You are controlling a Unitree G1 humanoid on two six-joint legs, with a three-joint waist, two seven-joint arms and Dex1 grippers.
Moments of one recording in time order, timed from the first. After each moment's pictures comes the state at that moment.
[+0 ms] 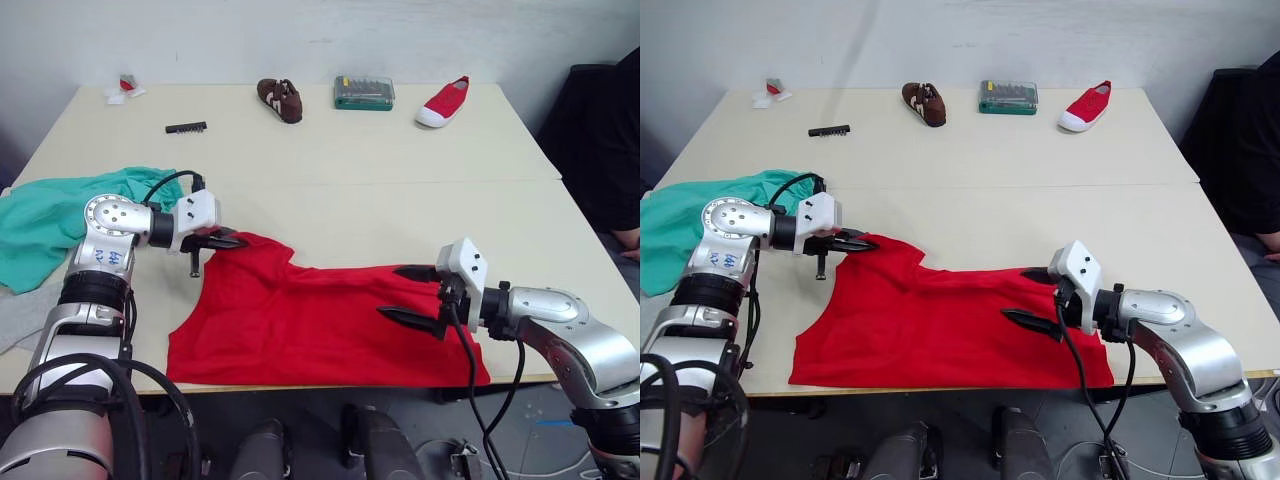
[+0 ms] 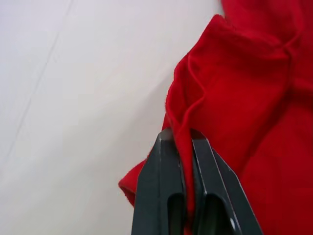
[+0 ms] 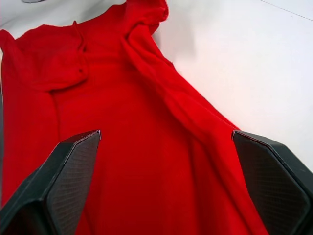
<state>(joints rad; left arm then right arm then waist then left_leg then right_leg) -0.94 0.70 -0.08 0.91 -0.02 -0.28 -1.32 -0.23 -0.73 0.01 -0.38 0.55 0.62 0.87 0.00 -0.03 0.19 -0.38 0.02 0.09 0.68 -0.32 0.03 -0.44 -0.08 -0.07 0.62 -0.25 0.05</state>
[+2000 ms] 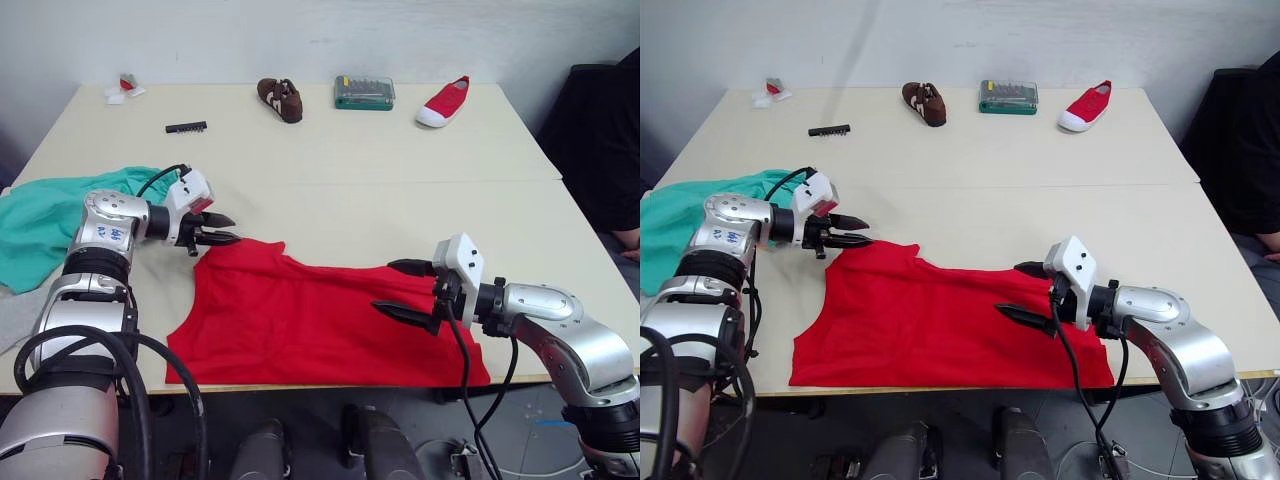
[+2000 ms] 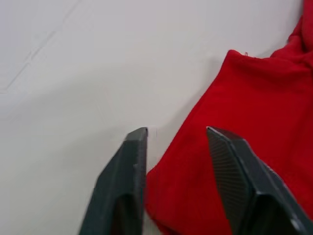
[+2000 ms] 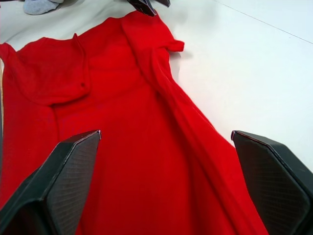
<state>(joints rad) -1.11 0.67 -0.07 1.20 0.08 -0.11 -1.21 -0.25 -0.70 0.01 -0.39 0.53 0.61 0.86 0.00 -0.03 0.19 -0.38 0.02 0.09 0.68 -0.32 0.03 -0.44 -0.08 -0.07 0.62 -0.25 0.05</state>
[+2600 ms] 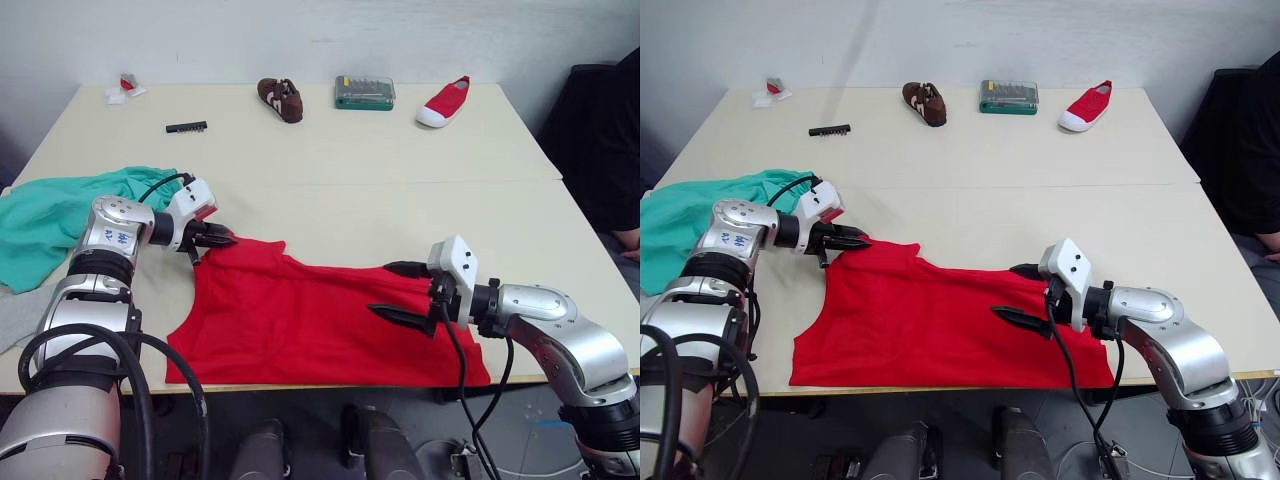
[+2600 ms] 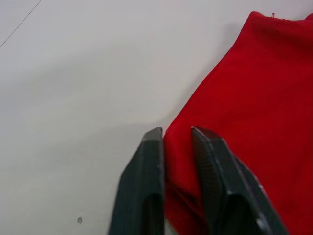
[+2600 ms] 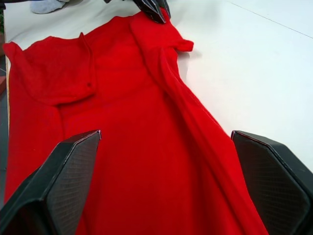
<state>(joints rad) -1.11 0.66 -0.10 1.23 0.13 -0.09 -1.17 -0.26 -0.69 0.03 -0.39 0.54 0.61 0.86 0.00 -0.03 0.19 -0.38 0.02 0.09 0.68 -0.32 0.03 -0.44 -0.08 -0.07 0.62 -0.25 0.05</state>
